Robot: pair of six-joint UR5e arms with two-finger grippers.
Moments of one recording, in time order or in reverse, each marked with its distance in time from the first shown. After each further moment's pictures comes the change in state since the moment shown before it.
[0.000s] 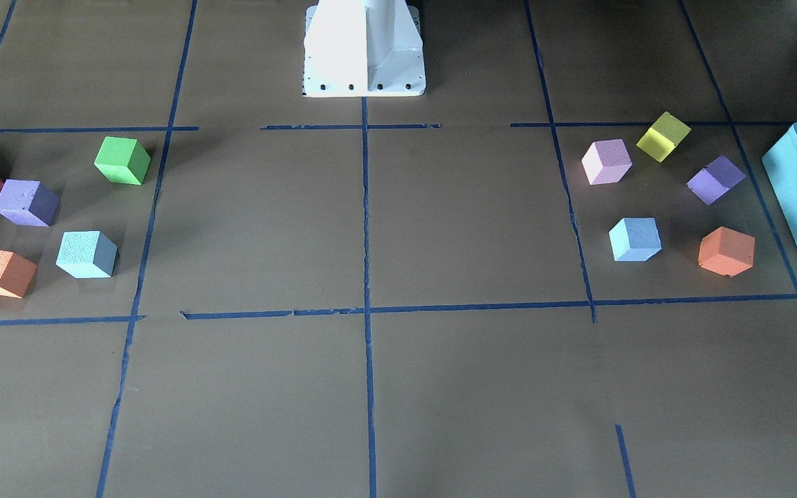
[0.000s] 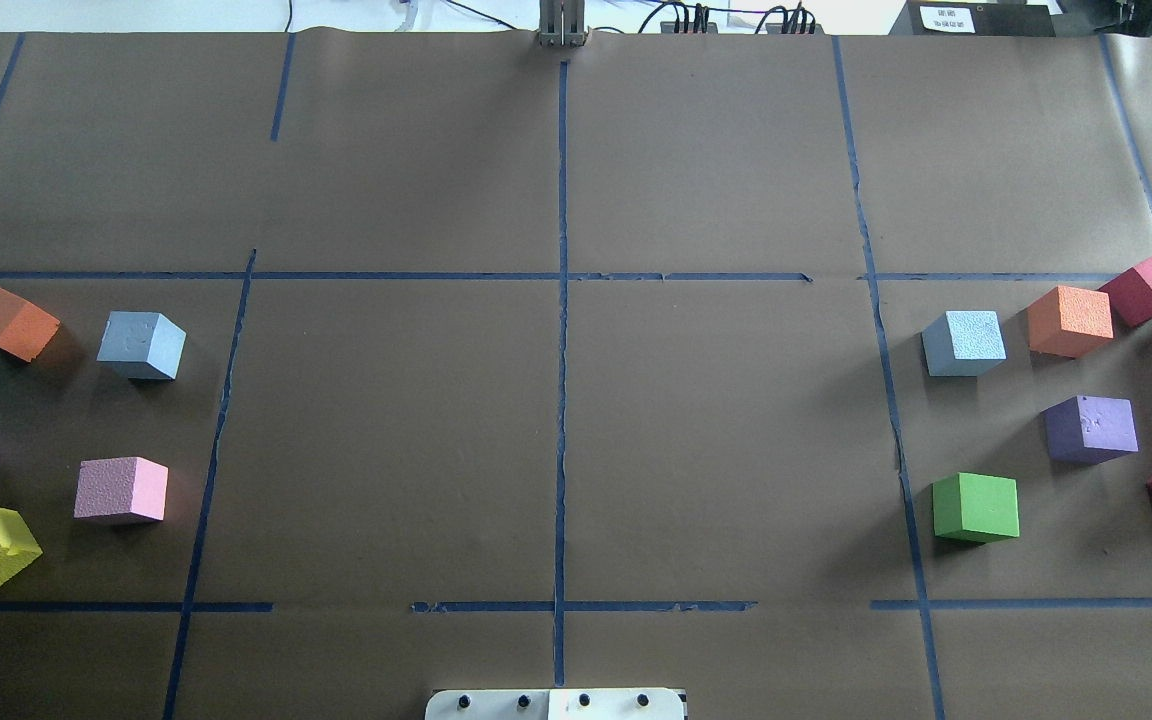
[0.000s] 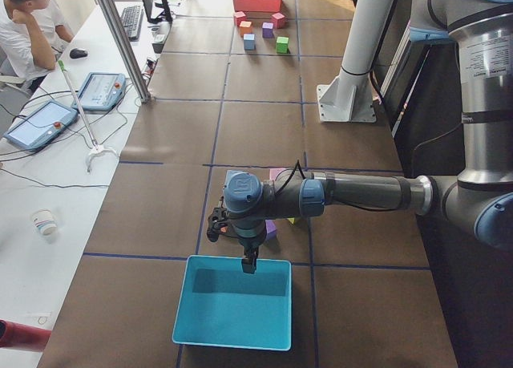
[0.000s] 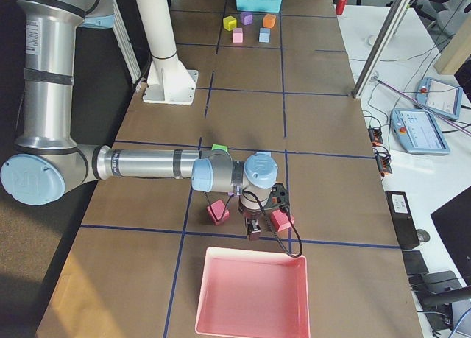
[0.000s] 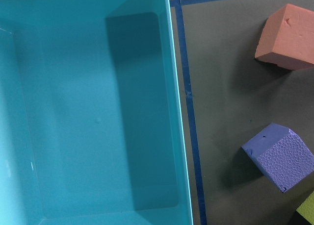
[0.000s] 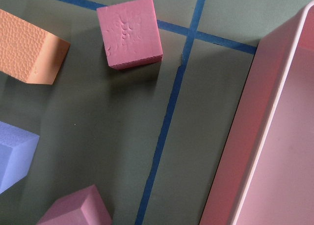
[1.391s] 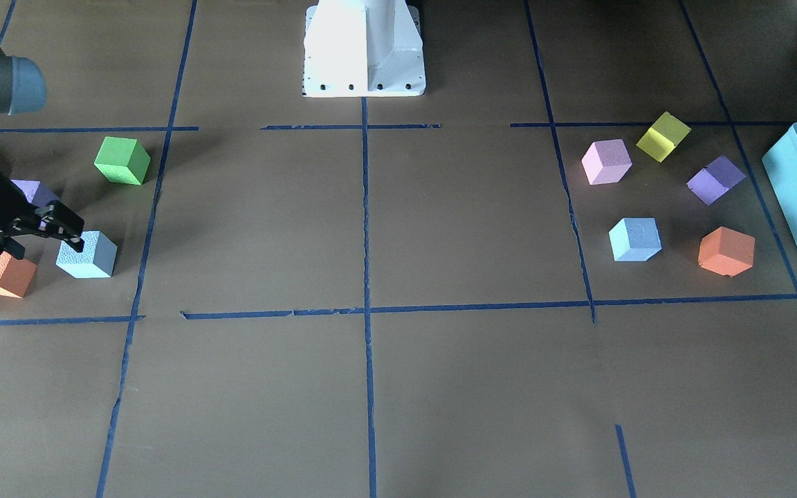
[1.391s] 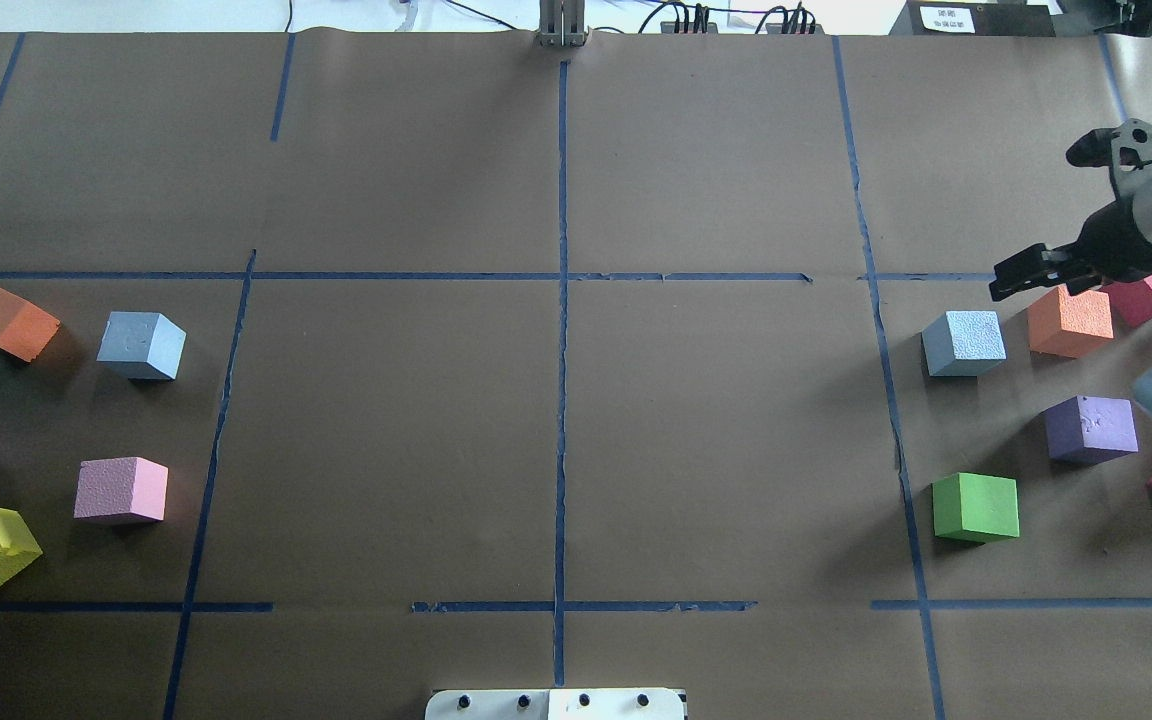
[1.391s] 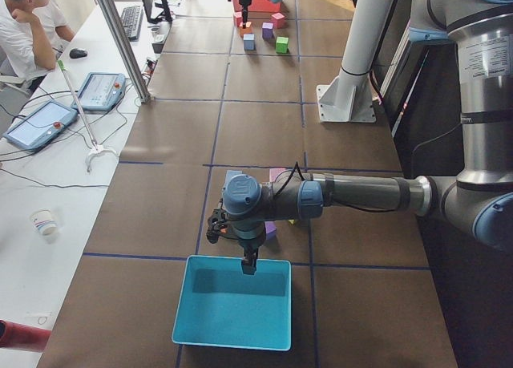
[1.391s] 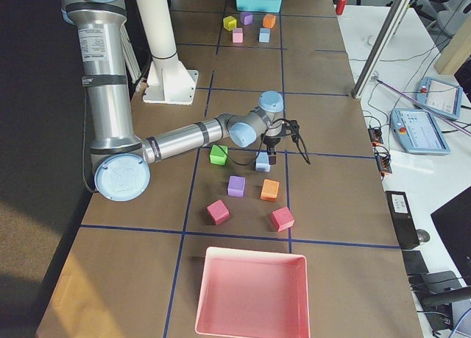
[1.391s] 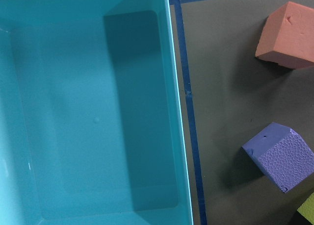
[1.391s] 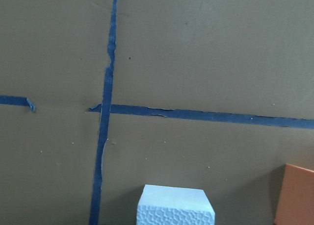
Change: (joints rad) left arm 0.006 0.000 0.014 -0.003 -0.001 -0.001; right arm -0.547 0.224 0.029 0.409 -0.188 1.005
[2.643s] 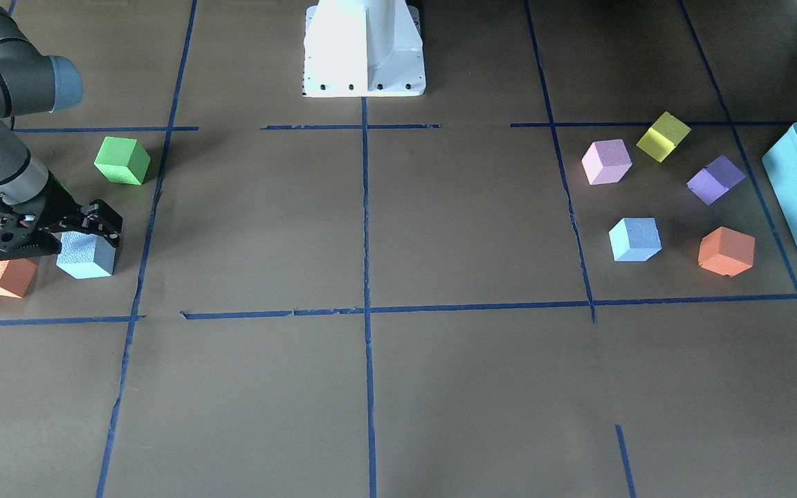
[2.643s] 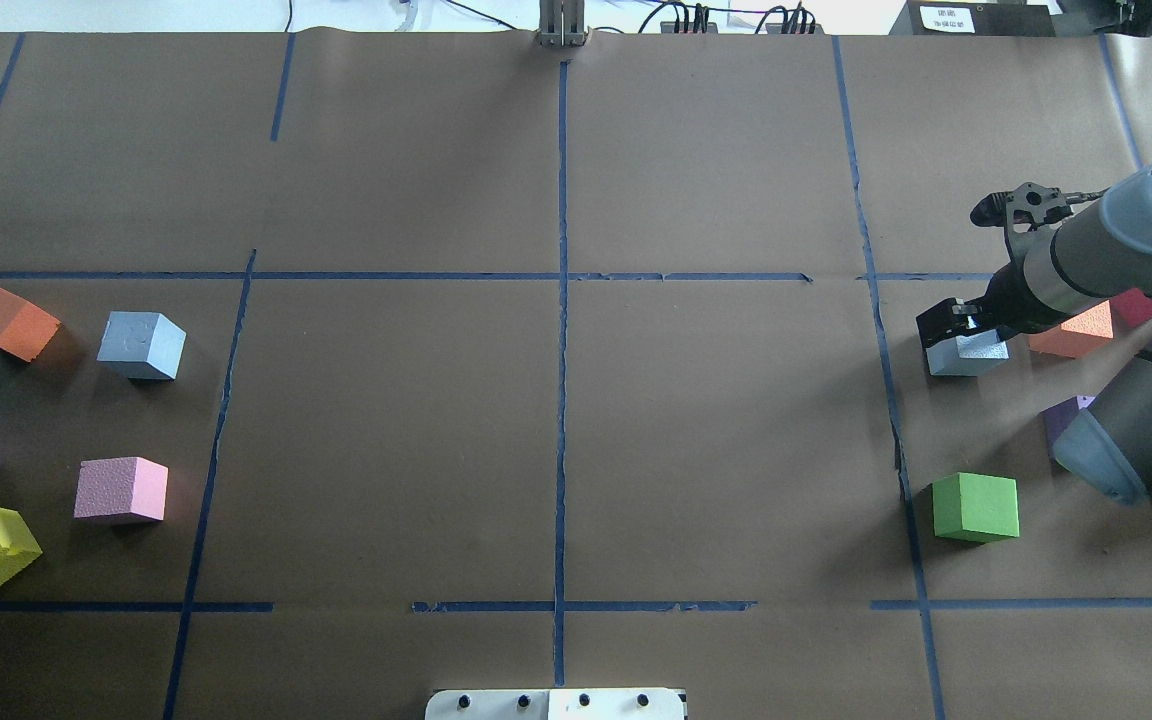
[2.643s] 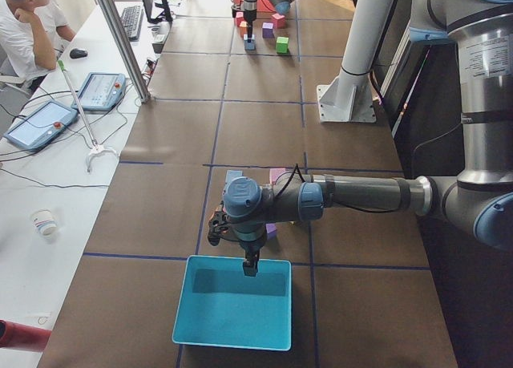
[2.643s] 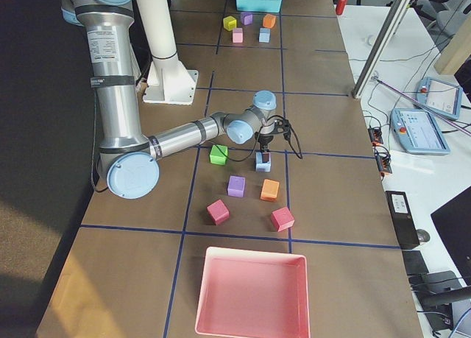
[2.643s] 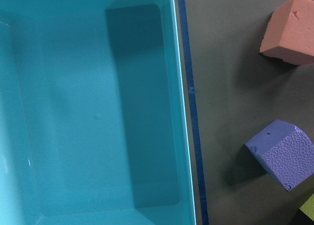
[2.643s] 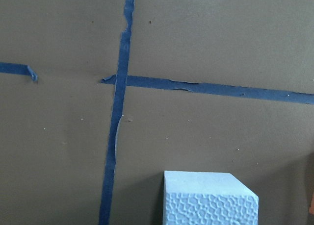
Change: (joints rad) left arm 0.001 0.001 0.006 -0.001 0.000 0.000; right arm -0.067 0.005 0.003 -0.022 -0.037 0.017
